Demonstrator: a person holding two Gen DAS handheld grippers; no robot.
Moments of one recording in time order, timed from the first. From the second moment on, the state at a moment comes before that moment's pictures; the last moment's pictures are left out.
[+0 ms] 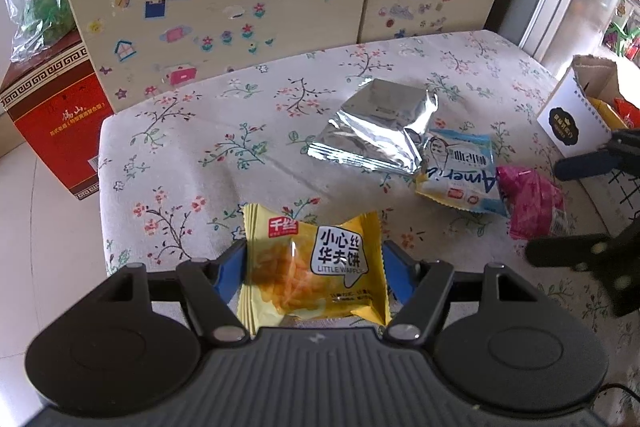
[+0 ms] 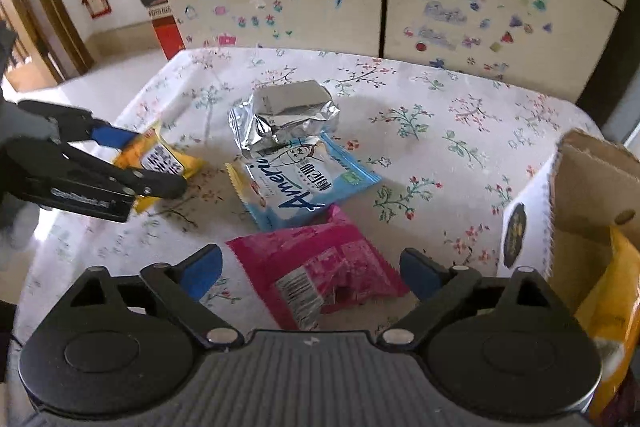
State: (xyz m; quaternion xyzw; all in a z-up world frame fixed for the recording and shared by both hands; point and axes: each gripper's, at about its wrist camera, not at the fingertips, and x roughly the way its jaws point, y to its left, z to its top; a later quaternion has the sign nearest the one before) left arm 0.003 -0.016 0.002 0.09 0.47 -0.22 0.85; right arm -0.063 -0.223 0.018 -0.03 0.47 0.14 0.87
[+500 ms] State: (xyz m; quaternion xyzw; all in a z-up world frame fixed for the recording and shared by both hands) left arm -0.003 -0.023 0.005 0.08 0.46 -0.22 0.86; right arm -0.061 -0.212 0.010 -0.03 0.47 0.11 0.87
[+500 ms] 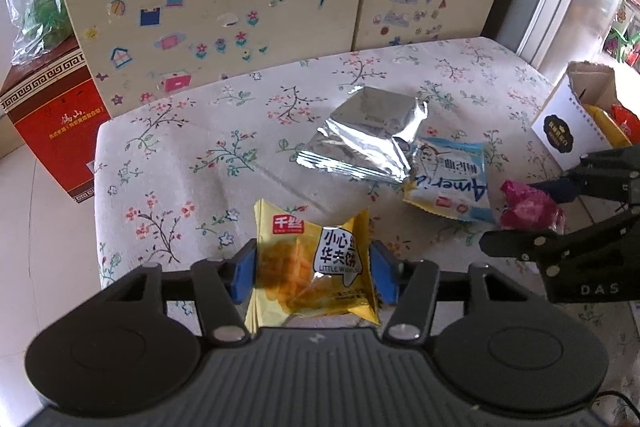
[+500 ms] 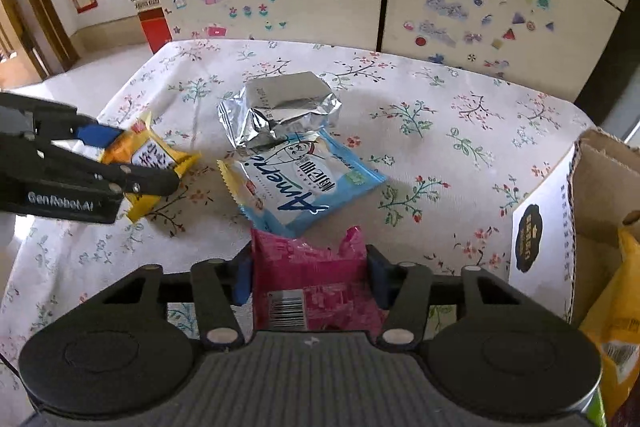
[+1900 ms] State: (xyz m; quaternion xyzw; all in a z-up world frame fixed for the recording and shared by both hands) left arm -0.077 -0.117 0.080 -0.02 0.38 -0.29 0.88; right arm -0.162 -0.314 0.121 0.12 0.33 -0.01 0.93
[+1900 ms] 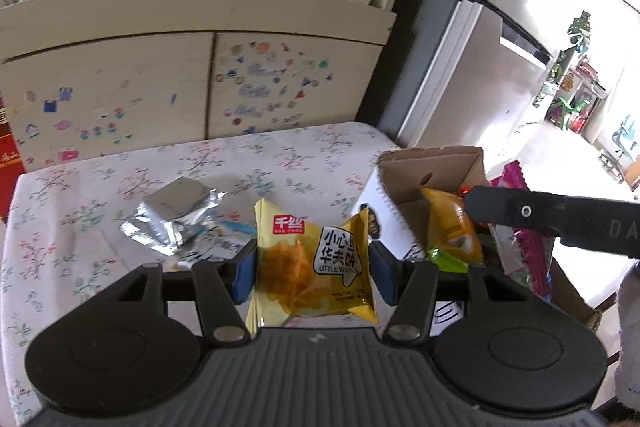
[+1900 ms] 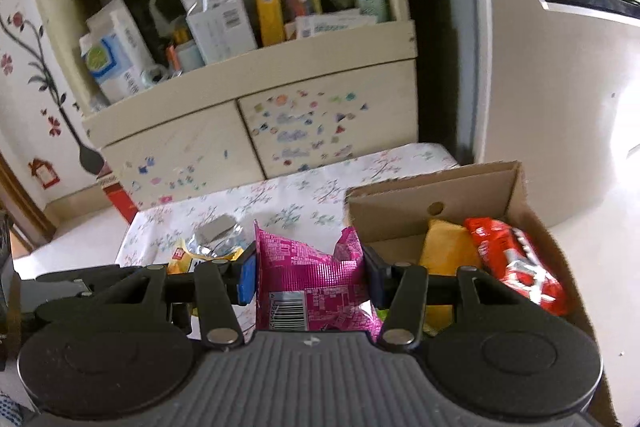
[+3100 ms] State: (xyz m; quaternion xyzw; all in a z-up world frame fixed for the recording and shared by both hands) left arm -0.080 -0.235 0.075 -0.02 0.36 -0.40 0.84; right arm -0.241 -0.413 0.102 0.30 0.33 -0.21 0.87
